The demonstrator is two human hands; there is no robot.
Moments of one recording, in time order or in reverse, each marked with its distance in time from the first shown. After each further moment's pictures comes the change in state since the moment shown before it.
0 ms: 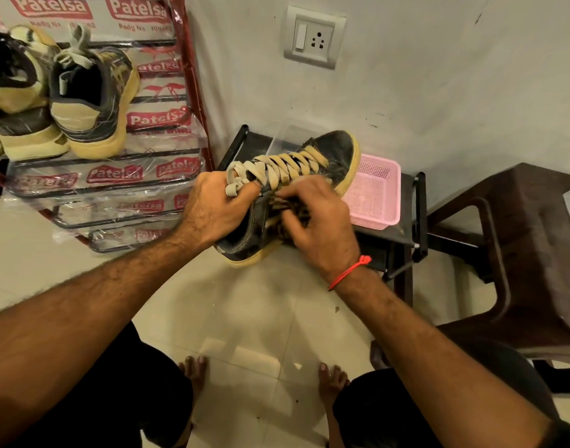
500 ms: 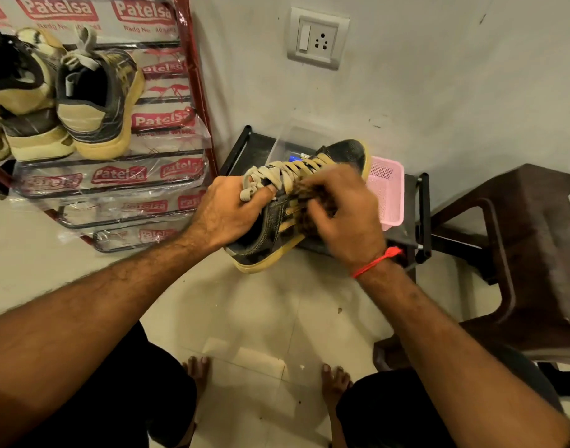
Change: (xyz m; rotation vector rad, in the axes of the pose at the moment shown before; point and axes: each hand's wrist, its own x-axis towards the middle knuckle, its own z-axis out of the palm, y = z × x) left_hand -0.004 0.006 0.007 0.024 -0.099 0.004; right_hand 0.005 0.005 -0.020 -0.083 0.097 0.001
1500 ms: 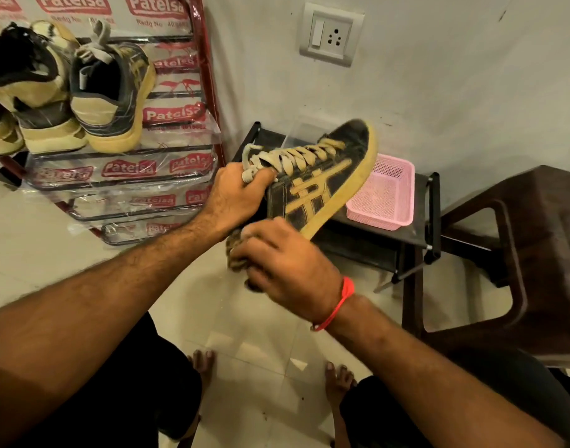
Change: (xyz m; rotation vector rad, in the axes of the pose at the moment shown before) left_hand 0.009 0.006 -0.005 -0.229 0.044 -0.183; right_hand -0.035 -0.060 0.034 0.037 -0.320 -0.386
